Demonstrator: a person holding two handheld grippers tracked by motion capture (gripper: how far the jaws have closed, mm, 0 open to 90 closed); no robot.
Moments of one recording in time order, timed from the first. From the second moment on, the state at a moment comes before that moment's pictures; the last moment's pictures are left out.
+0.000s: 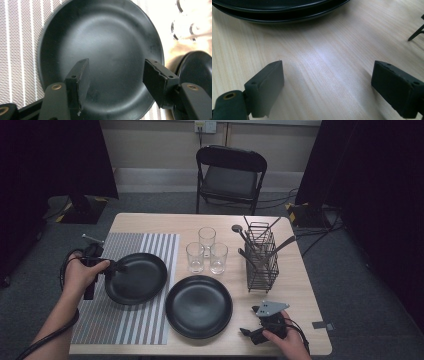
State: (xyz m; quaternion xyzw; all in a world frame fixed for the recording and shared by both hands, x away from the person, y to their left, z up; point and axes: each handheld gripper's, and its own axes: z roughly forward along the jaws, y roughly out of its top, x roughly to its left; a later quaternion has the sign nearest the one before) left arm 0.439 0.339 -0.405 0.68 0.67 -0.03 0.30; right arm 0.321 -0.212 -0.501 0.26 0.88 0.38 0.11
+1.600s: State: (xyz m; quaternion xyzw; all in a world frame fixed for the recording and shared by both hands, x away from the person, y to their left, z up) left arm 0.413 0.293 -0.412 0.72 0.59 -0.02 0.36; right arm 0.323 -0.208 -0.495 0.28 0.89 0.36 0.11
